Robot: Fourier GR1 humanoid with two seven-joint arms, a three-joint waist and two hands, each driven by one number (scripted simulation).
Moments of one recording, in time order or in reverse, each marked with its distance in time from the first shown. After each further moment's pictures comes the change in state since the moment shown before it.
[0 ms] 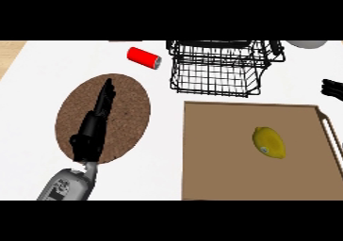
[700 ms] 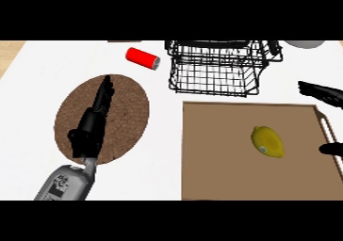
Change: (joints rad) left arm -0.020 -0.005 0.024 0.016 0.004 -0.011 0.004; right arm 0.018 -0.027 0.156 0.035 0.157 -0.107 -0.184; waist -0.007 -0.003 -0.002
